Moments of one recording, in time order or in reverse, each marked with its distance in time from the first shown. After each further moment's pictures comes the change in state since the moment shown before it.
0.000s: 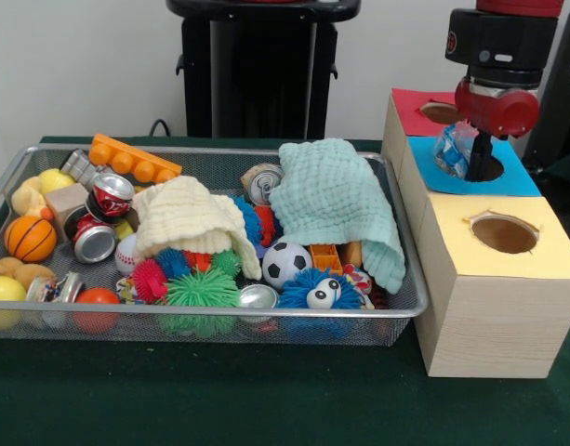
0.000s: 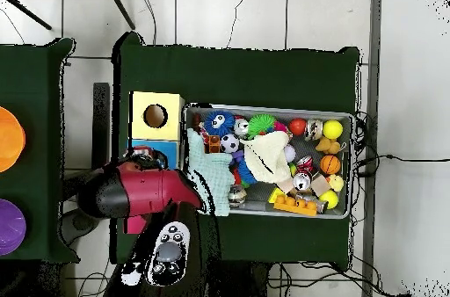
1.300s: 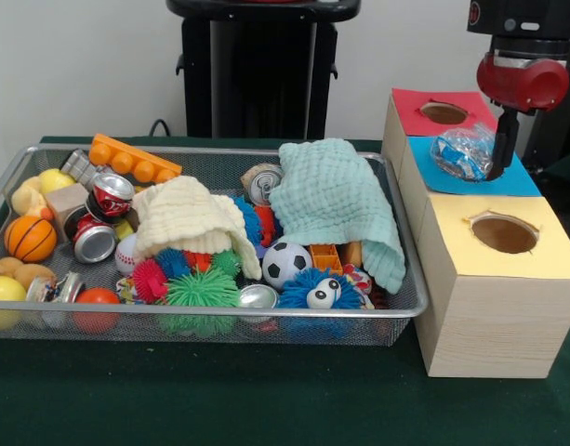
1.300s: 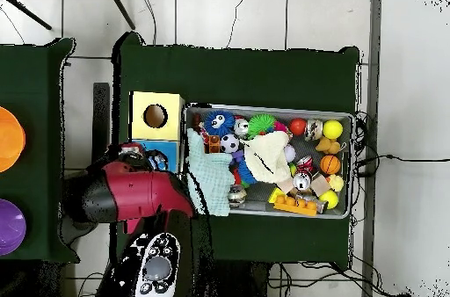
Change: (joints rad) arm 0.030 -0.056 -0.015 0.000 0.022 0.000 0.000
